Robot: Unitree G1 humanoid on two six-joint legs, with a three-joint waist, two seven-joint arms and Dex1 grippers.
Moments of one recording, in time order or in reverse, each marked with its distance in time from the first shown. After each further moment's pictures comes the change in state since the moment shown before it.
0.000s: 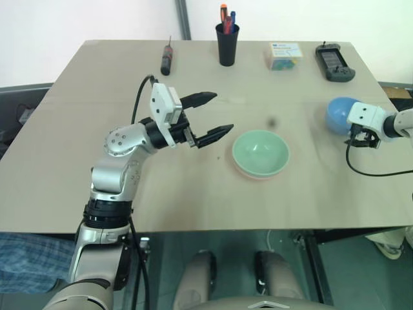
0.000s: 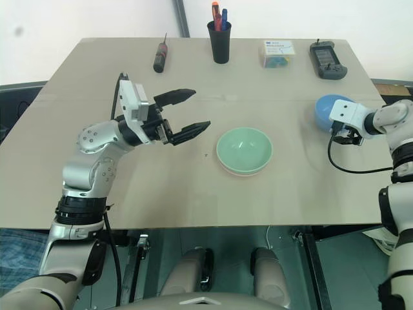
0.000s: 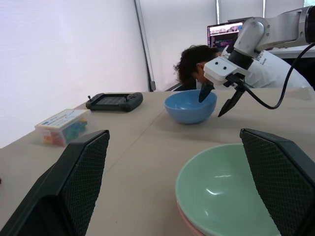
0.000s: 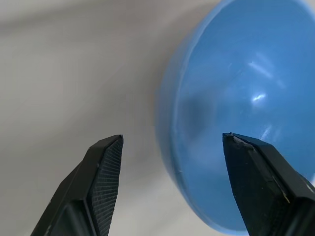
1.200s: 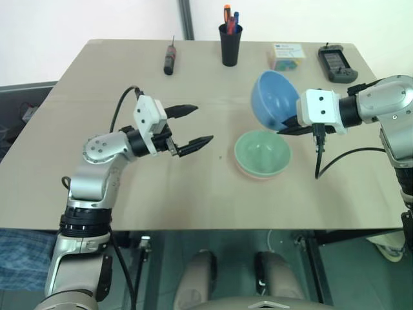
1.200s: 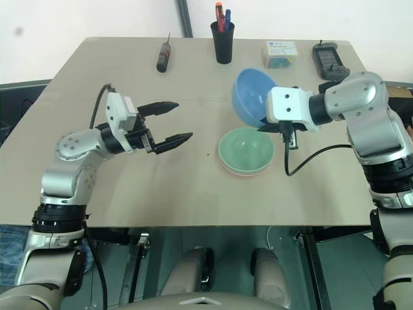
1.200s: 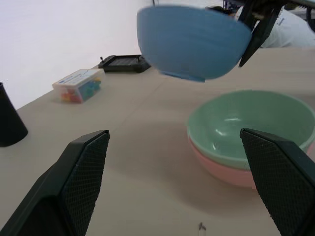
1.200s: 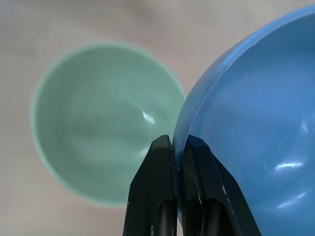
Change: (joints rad) left arm 0.092 0.150 0.044 0.023 0.023 -0.009 -0.061; right arm 0.206 0.055 -0.074 -1.312 0.418 0.545 0.396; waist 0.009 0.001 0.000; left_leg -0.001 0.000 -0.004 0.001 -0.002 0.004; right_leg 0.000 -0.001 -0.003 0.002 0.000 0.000
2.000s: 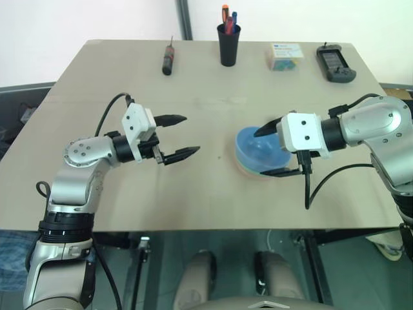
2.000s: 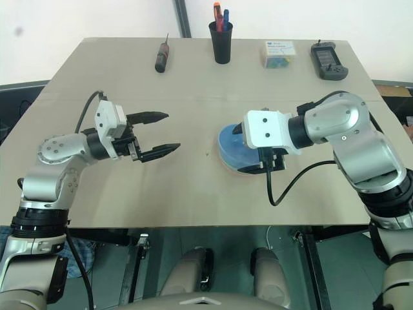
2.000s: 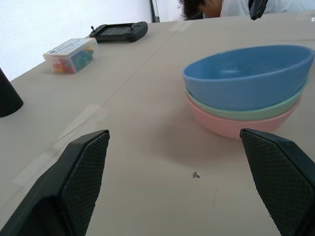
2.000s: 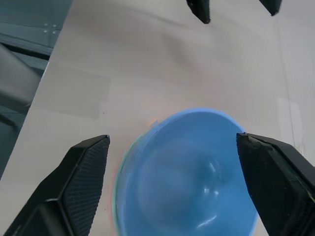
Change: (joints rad) left arm 0.050 0.086 0.017 0.013 0.000 0.010 -0.066; right arm 0.080 -0.014 0.046 -0.304 0.108 0.249 -0.076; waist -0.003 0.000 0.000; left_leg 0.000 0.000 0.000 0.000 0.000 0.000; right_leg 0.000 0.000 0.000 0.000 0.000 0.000
